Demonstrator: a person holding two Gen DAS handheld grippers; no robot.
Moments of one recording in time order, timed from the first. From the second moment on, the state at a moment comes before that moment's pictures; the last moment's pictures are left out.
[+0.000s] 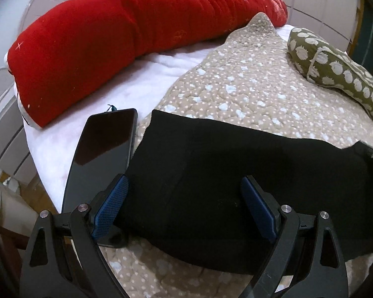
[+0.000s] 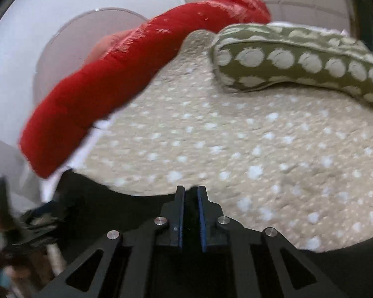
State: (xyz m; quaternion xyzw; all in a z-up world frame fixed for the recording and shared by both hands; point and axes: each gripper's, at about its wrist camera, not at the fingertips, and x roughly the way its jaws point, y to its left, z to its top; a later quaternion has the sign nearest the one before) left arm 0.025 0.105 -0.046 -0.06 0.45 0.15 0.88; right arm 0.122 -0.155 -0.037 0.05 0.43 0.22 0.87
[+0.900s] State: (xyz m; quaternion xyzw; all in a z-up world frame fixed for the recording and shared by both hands) left arm 0.018 0.002 -0.043 0.00 0.45 0.04 0.89; right arm -0.030 -0.401 -0.060 0.28 0.38 0.02 0.88
